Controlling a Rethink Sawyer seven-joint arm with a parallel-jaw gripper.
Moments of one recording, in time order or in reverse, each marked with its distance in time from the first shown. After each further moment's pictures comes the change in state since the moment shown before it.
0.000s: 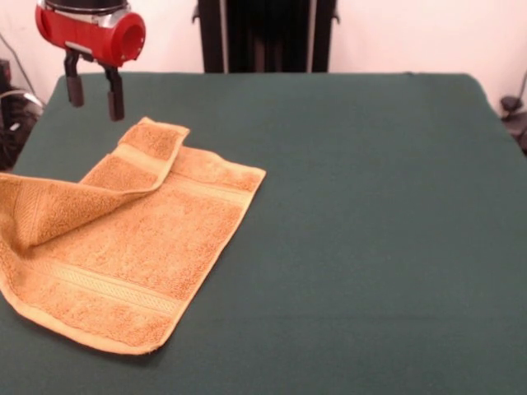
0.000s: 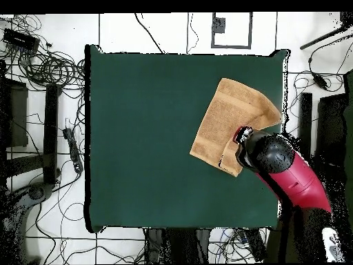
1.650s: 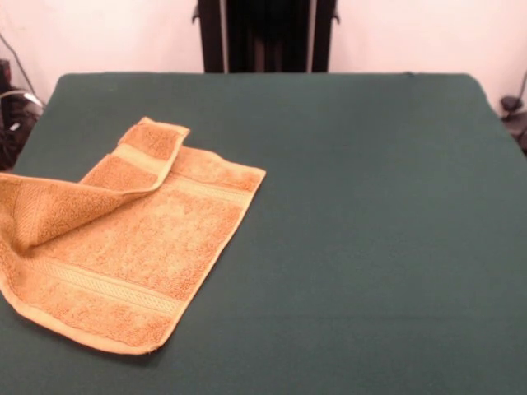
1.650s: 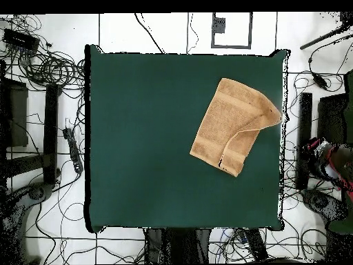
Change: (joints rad) arm -0.308 0.146 -0.027 -0.309 -0.054 0.191 0.000
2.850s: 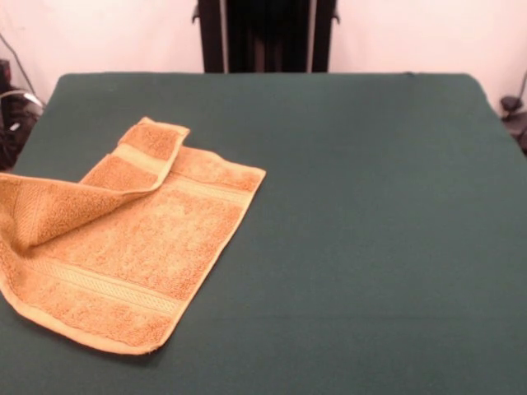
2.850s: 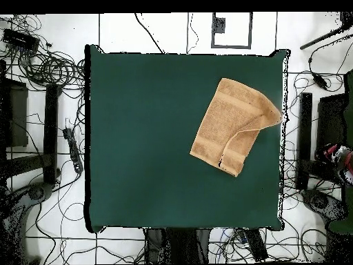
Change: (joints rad) arm -0.011 -0.003 -0.063 -0.092 -0.056 0.104 0.000
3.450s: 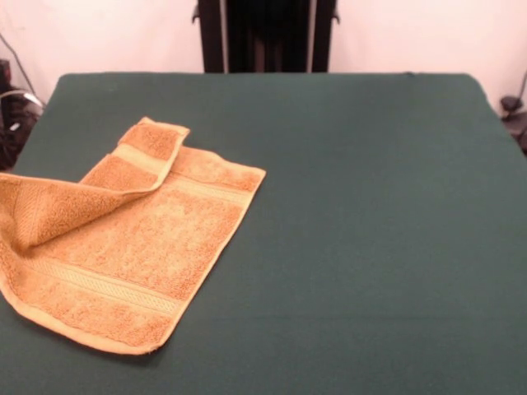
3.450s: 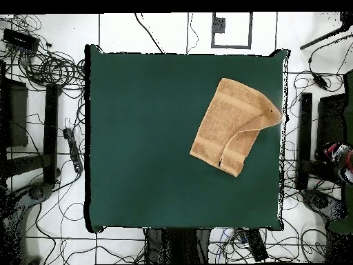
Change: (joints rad) arm 0.007 -0.007 0.000 0.000 0.007 0.000 0.000
